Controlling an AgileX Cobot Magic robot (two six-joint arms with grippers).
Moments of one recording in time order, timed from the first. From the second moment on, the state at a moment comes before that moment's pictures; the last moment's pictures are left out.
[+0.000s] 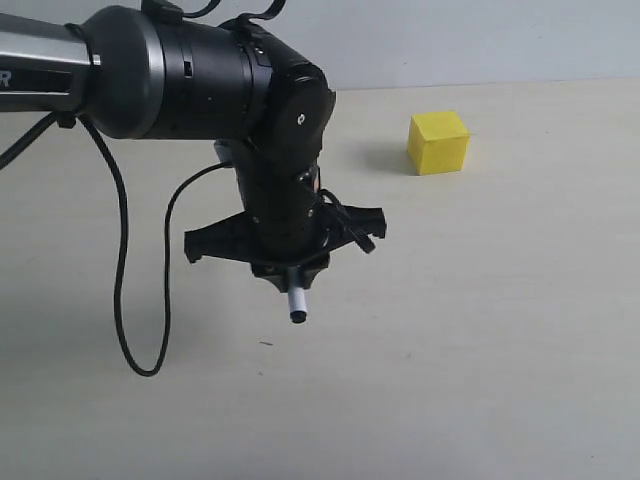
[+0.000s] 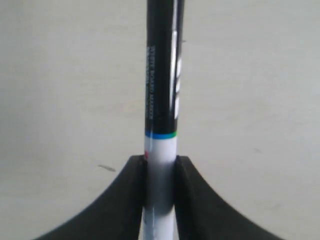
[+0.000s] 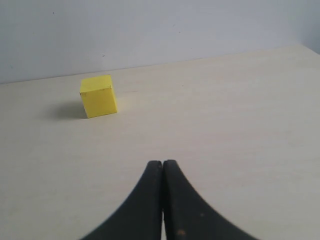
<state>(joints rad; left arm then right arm) -0.86 2.02 -1.45 0.08 0.96 -0.99 -0.16 0.01 0.00 0.05 0.36 0.04</state>
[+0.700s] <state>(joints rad) -0.82 2.02 -1.61 0.07 0.97 -0.84 -0.16 0.01 0.00 0.05 0.36 0.04</state>
